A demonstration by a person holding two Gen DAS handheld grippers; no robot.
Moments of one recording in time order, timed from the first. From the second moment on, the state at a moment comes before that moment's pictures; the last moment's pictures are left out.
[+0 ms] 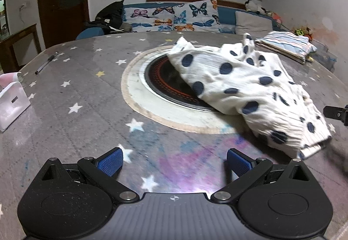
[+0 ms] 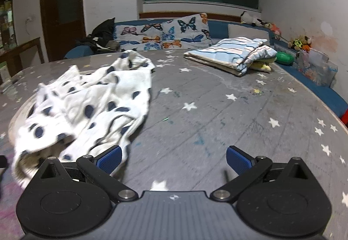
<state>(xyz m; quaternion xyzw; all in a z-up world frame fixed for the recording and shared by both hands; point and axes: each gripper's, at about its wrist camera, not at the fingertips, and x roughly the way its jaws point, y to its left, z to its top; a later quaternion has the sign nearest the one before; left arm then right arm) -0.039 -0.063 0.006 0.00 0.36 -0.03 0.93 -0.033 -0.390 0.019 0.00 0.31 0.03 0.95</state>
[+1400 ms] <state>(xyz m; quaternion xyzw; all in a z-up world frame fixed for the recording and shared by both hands) -0.069 -0.105 0.016 0.04 0.35 -0.06 0.93 -0.088 -0.354 0.017 0.01 0.32 0.10 0.94</state>
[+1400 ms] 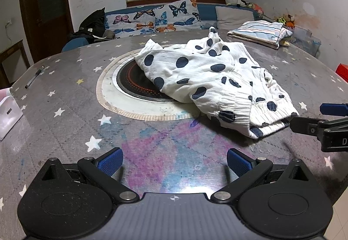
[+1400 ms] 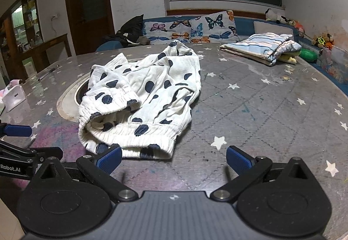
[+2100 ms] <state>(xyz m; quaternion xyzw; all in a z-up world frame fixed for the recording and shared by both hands) -0.067 -0.108 0.014 0.05 0.36 -0.07 0.93 -0.087 -0.349 0.014 0.01 0.32 0.11 0.94</state>
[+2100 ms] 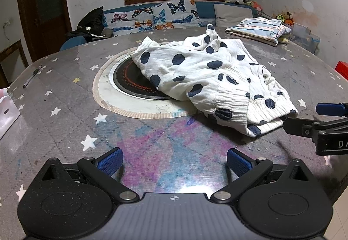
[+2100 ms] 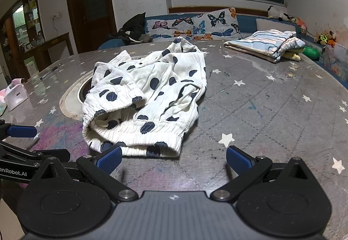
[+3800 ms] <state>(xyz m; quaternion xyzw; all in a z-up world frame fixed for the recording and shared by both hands) -0.040 -0.114 0.029 0.05 0.34 -0.08 0.93 -0.069 -0.348 0.015 0.02 0.33 0.11 0.94</state>
